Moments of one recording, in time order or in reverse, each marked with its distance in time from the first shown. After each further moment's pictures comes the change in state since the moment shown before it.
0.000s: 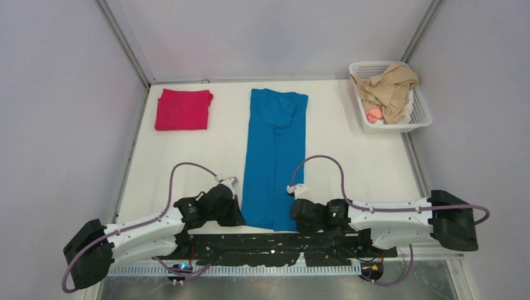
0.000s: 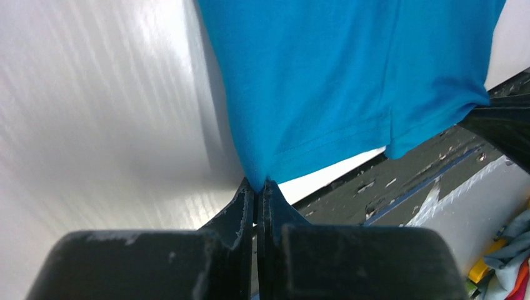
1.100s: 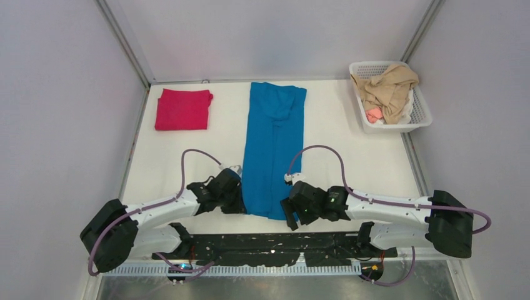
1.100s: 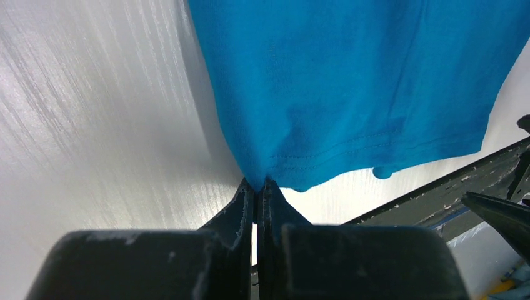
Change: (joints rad) left arm 0.101 0.237 0.164 -0.047 -0.008 0.079; right arm -0.188 -0.013 0.083 -0.049 -0.142 -0.175
